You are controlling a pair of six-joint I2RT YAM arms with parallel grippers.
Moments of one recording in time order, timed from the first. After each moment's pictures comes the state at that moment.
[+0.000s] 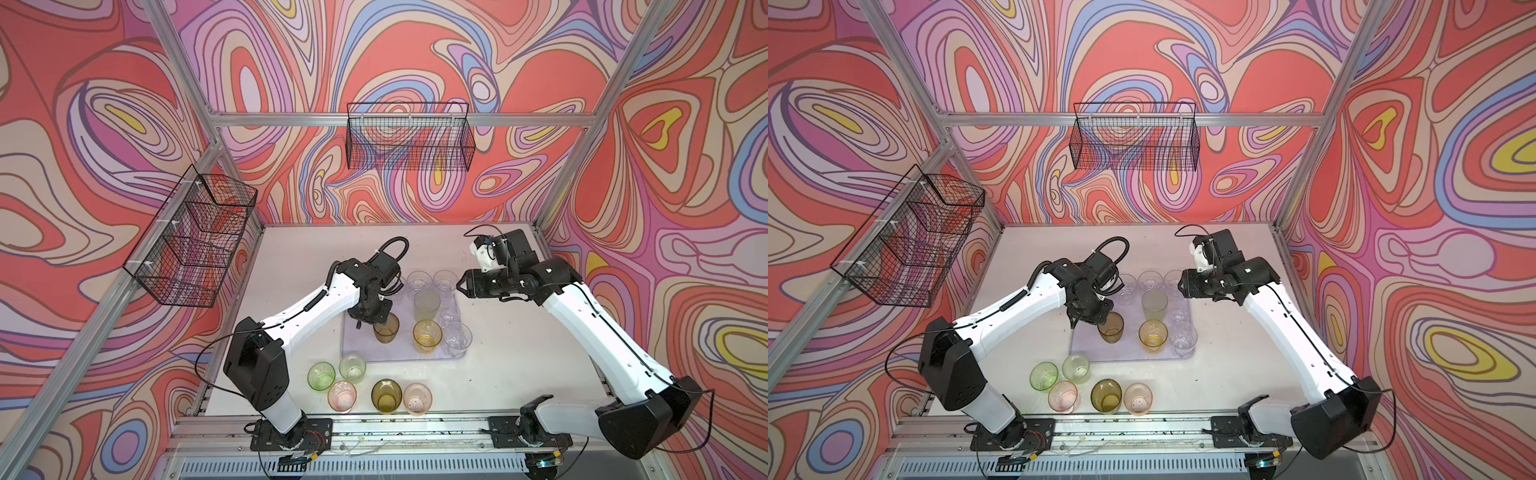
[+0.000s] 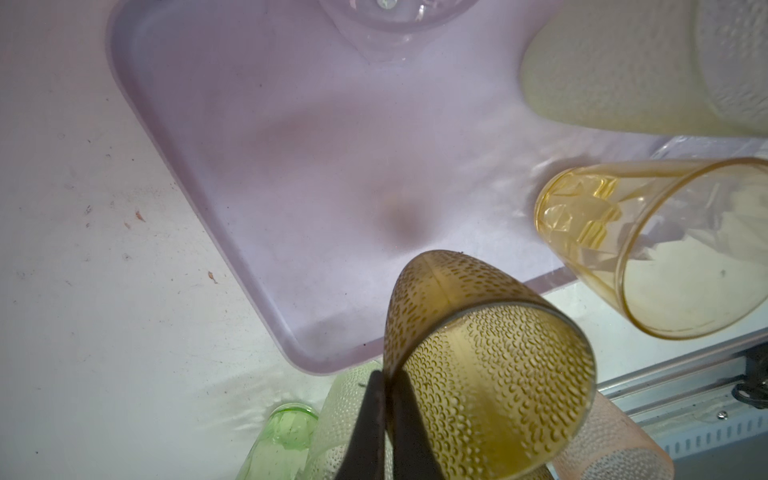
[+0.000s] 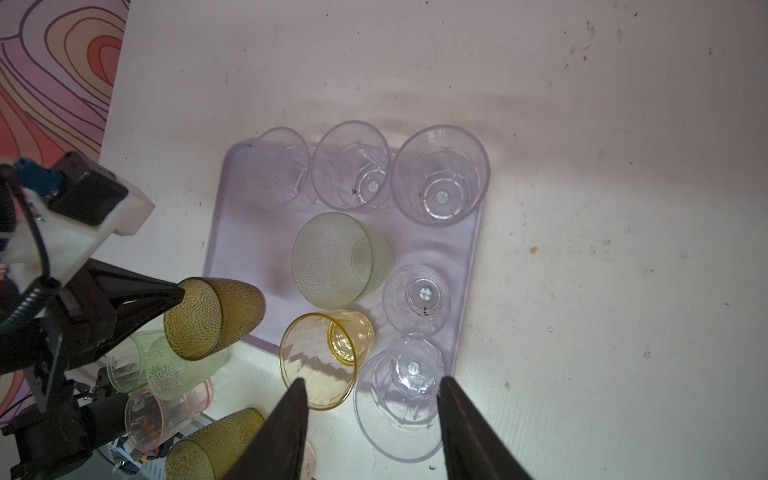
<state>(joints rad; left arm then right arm) -0.69 1.66 1.44 -1.18 -0.01 -0.37 0.38 1.31 1.38 -1.02 -0.19 0.32</state>
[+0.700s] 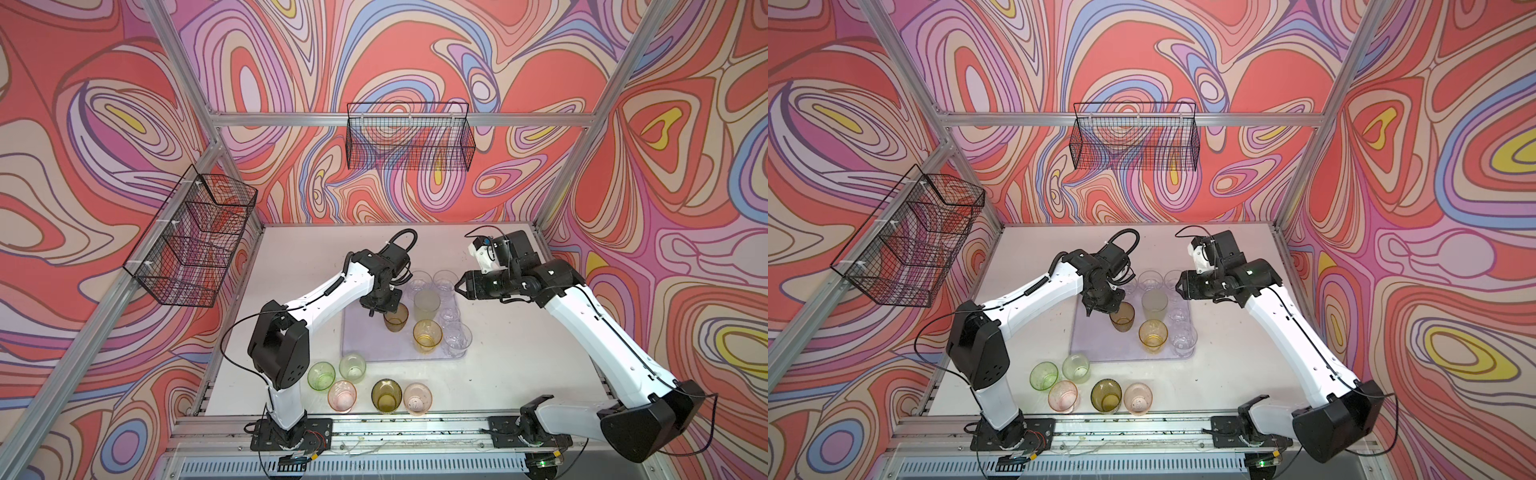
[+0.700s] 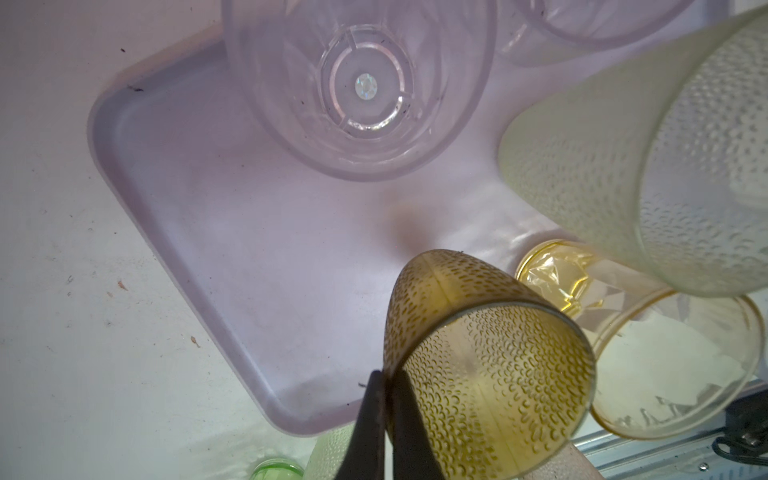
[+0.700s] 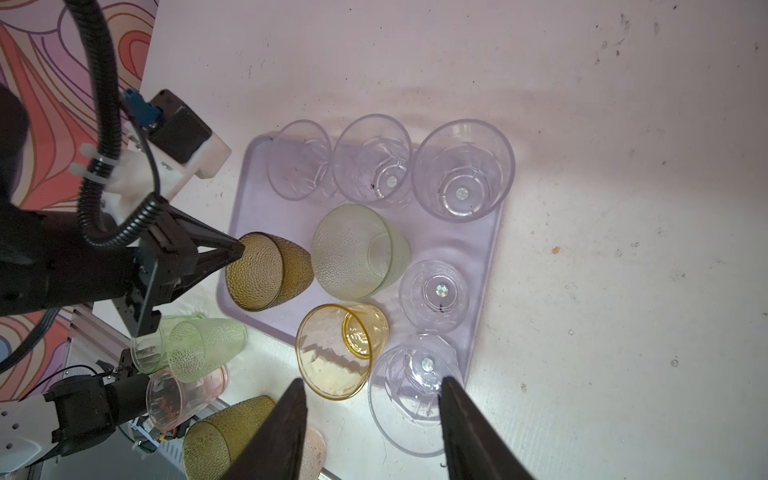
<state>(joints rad) -0.68 1.82 1.58 -1.14 -0.01 -0.37 0.38 1.29 1.37 -1.02 -0.24 0.31</state>
